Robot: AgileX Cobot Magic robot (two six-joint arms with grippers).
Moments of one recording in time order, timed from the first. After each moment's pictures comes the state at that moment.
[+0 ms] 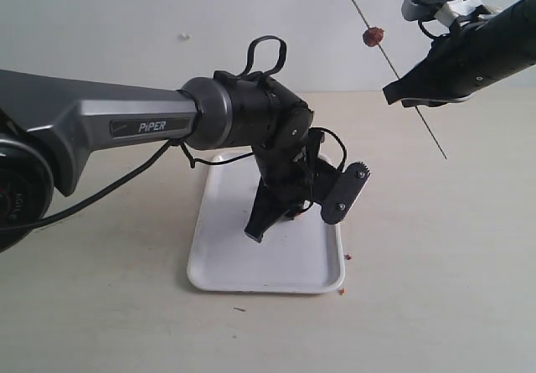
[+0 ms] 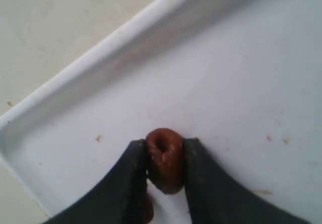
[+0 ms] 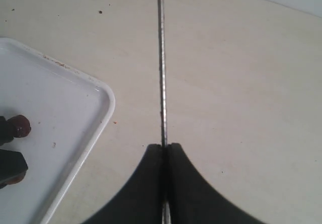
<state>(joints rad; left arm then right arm) -0.80 2.38 -1.82 0.15 0.76 1.31 -0.03 1.79 -1.24 0.50 0.48 -0.69</state>
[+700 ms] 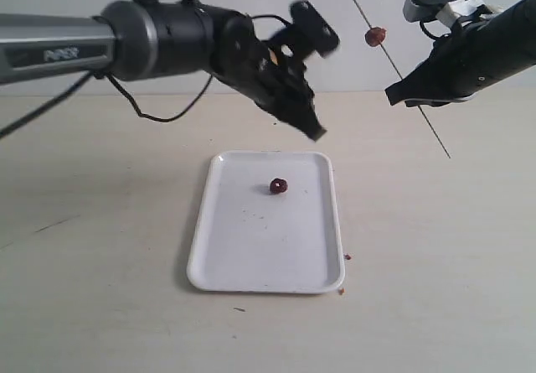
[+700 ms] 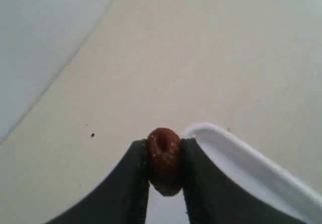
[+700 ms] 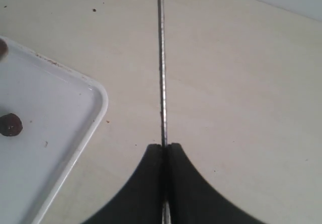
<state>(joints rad) -0.66 2.21 -1.81 -0.11 0.43 0.49 -0.03 1.79 -1.24 0.48 0.47 -0.68</state>
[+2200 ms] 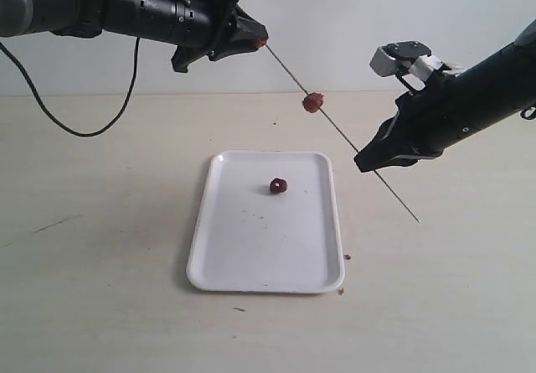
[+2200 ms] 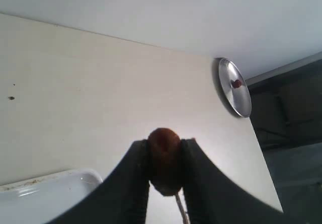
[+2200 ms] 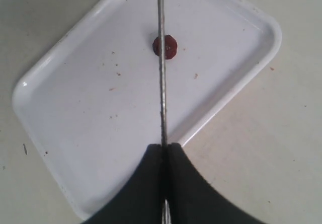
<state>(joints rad) -0.35 2.18 -1.81 -1.24 0.64 0.46 -0.03 1.83 -1.14 0.90 0.80 -1.20</state>
